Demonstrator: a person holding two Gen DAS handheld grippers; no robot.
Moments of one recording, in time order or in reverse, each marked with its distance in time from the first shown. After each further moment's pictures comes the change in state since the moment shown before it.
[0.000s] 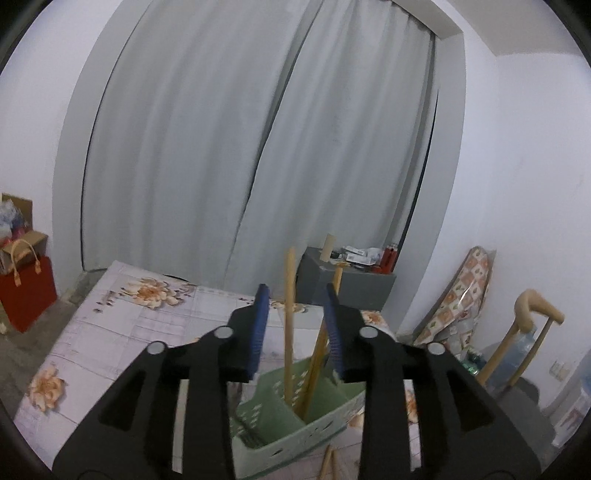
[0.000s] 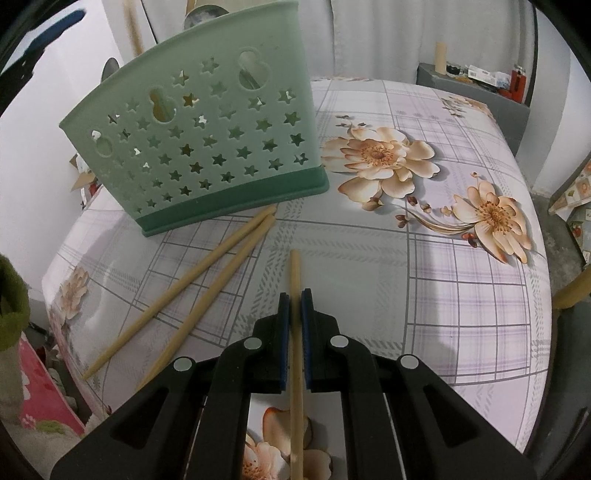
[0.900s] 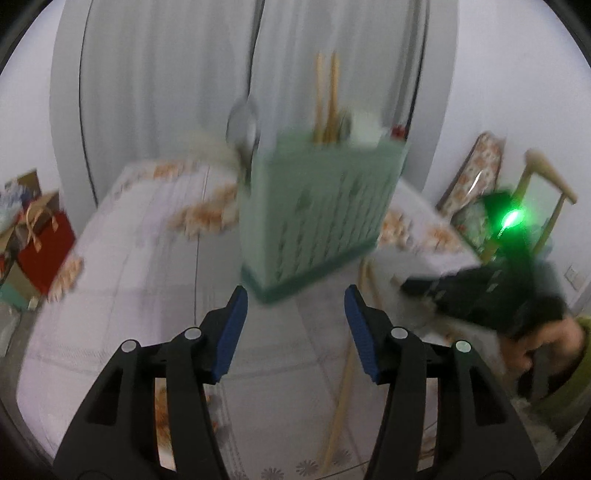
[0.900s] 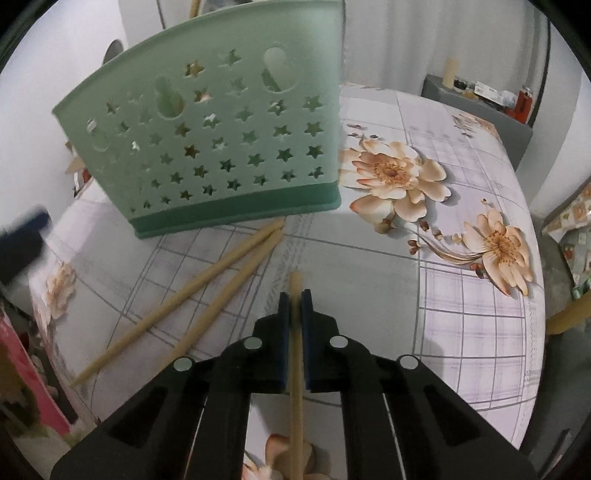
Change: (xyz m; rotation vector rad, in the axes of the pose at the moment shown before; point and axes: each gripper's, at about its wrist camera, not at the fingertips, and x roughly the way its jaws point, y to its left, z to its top) left arm -0.022 0.018 -0.140 0.118 0.434 0.045; right arm 0.008 0.013 0.013 -0.065 -0.002 -0.063
